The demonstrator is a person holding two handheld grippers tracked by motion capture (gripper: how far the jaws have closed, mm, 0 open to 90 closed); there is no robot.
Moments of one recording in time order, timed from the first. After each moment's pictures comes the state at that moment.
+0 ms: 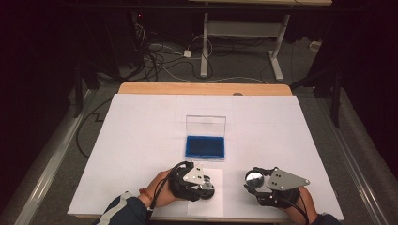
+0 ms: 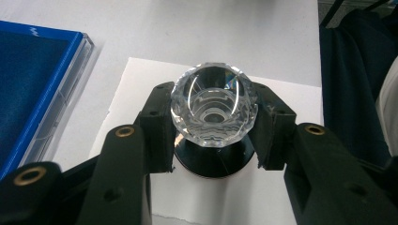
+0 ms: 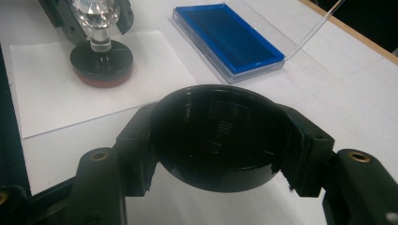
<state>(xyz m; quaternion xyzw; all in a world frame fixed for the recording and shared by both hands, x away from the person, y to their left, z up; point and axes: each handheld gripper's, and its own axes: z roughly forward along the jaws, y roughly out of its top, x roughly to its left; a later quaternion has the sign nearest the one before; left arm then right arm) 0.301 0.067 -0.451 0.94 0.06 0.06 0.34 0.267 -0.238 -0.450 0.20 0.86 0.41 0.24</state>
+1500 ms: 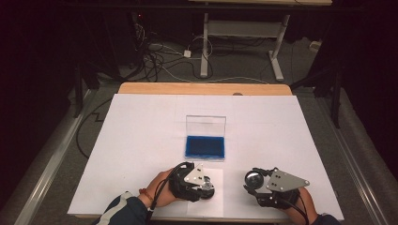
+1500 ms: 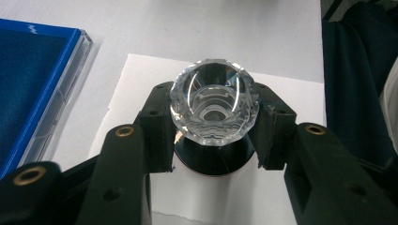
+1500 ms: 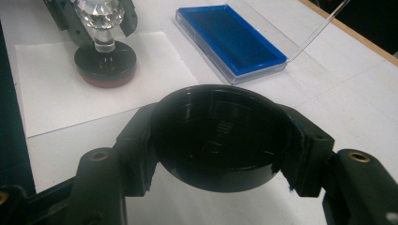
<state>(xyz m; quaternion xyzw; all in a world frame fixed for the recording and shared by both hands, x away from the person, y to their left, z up) 0.300 0.066 -0.451 0.94 0.06 0.06 0.33 0.265 -0.237 -0.449 0.19 0.86 0.41 0.24</state>
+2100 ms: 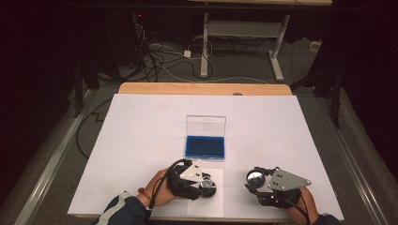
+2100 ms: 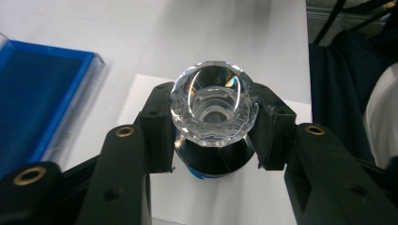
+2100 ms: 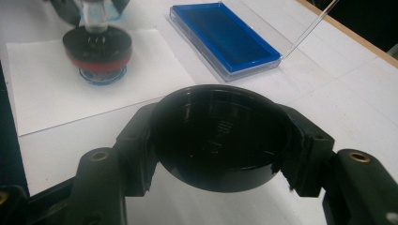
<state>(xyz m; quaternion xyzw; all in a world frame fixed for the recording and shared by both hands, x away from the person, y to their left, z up) 0.300 0.073 -0.436 0.92 0.07 0.06 0.37 0.266 -0.240 -0.449 0.20 0.86 0.41 0.25</state>
